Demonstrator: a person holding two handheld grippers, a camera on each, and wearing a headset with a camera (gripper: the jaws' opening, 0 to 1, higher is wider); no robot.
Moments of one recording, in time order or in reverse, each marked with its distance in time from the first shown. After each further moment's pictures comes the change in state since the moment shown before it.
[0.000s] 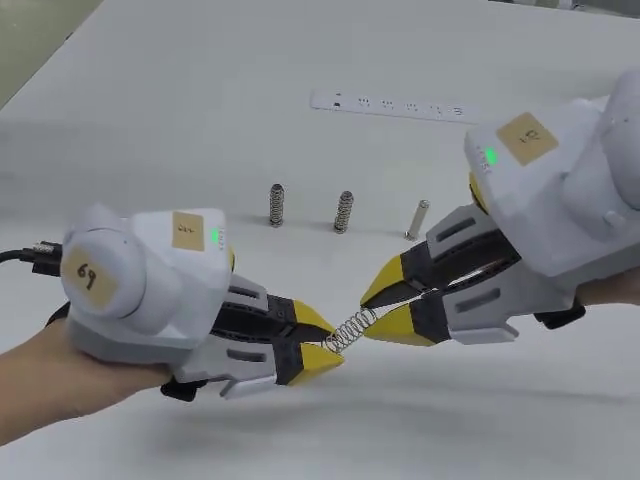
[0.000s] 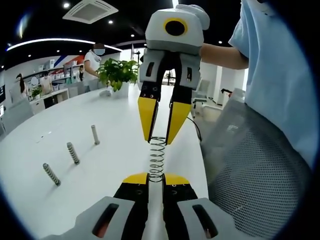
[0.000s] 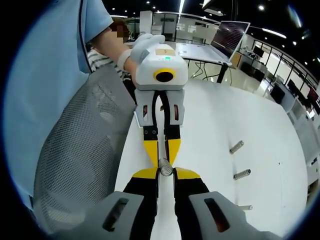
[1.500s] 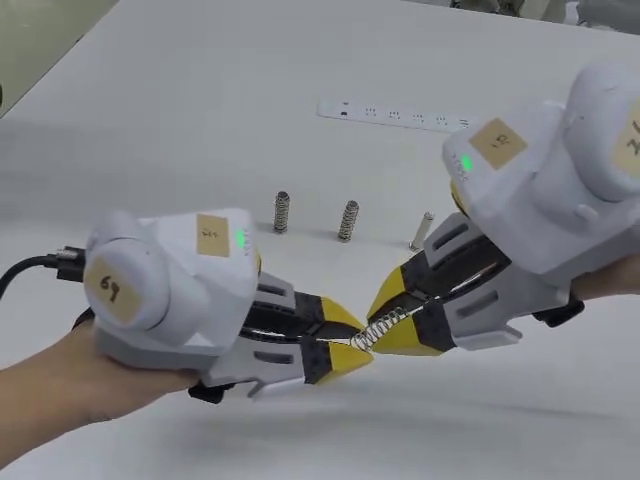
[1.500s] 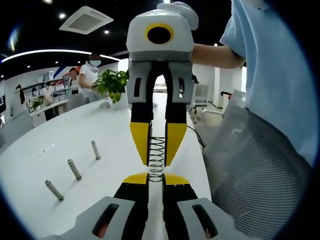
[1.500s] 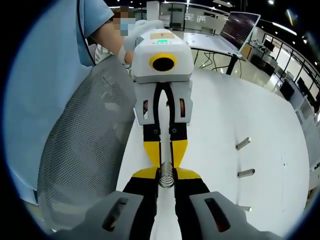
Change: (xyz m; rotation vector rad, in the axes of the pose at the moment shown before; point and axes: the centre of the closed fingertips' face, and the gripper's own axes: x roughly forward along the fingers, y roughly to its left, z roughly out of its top) left arm 0.008 0.002 0.023 0.055 -0.073 0.016; right arm 0.003 -0.002 -0.006 -0.020 0.103 0.083
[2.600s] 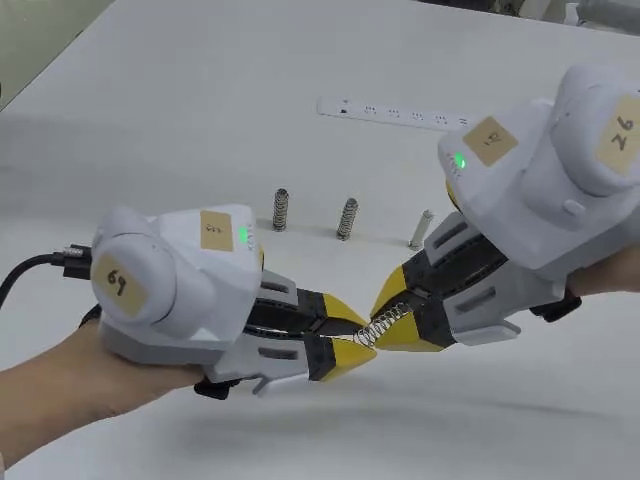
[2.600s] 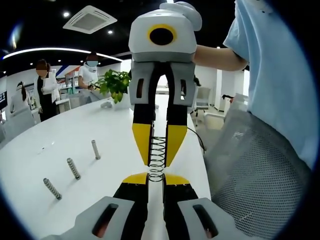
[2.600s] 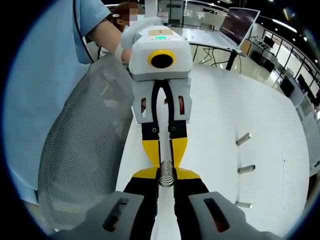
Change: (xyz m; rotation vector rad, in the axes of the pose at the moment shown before) left arm 0.005 0.001 0.000 -0.028 -0.014 0.012; right arm 0.000 -0.003 -0.007 0.011 0.036 -0.001
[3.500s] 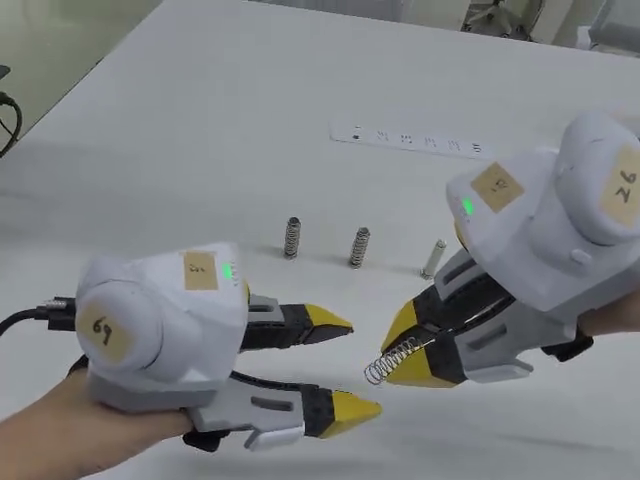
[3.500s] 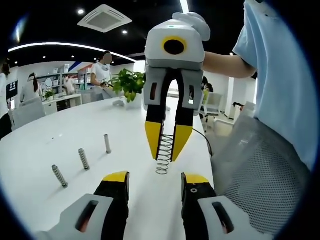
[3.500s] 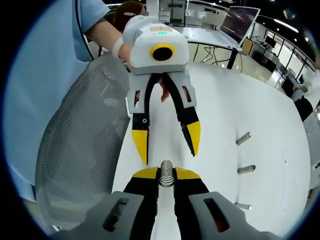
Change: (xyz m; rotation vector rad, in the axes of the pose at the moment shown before) left arm -0.014 0.015 -0.006 -0.081 -0.026 0.092; right arm 0.003 -0.006 -0.006 -0.004 0.004 0.015
